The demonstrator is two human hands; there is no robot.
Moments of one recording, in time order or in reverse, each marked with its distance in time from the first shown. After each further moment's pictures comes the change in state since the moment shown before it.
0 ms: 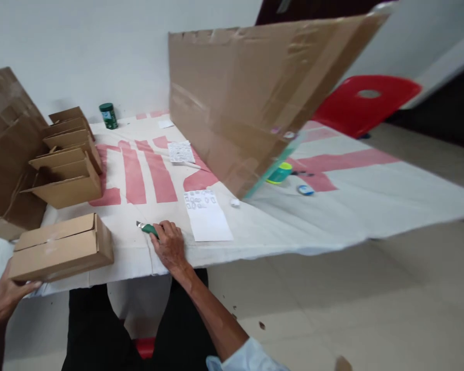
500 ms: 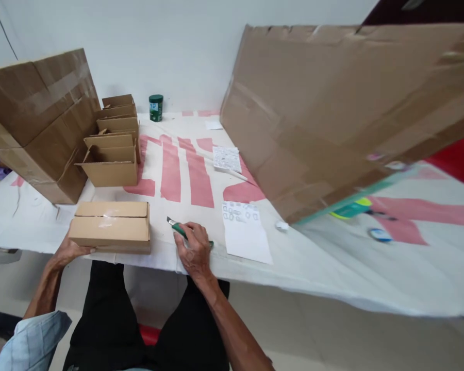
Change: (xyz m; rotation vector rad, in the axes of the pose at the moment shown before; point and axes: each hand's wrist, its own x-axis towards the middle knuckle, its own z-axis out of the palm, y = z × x) left_hand -0.019 -0.002 0.045 -0.433 -0.241 -0.072; right_hand -0.008 -0.027 -0.018 0.424 0.113 0.017
